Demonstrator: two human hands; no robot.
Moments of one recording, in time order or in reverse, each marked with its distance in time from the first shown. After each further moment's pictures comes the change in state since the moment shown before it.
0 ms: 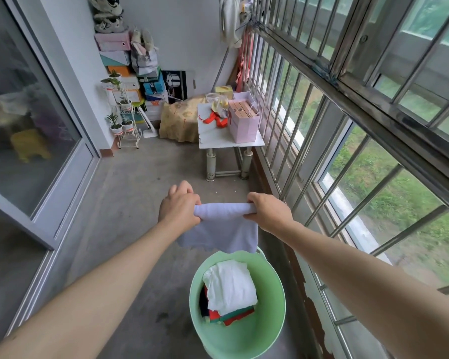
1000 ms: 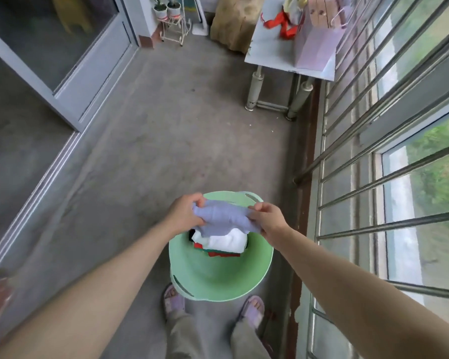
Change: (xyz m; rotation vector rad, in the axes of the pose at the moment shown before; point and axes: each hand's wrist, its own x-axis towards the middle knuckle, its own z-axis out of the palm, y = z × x) left_hand -0.033 0.052 0.219 -0.824 -0.251 -0.440; right_hand 0.039 0.133 0.188 1.113 -0.532 0.566
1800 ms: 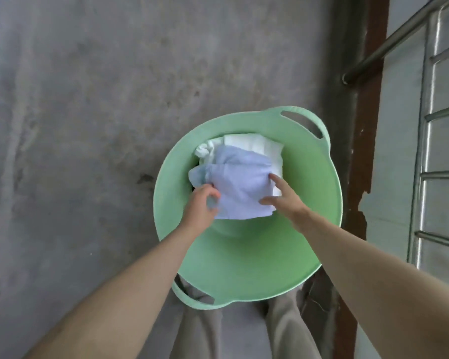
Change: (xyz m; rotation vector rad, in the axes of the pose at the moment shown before) left_hand 0.127 -0.282 0.196 0.045 -0.097 -0.123; right_hand 0.247 0.244 0.040 -0.213 -0.111 0.163
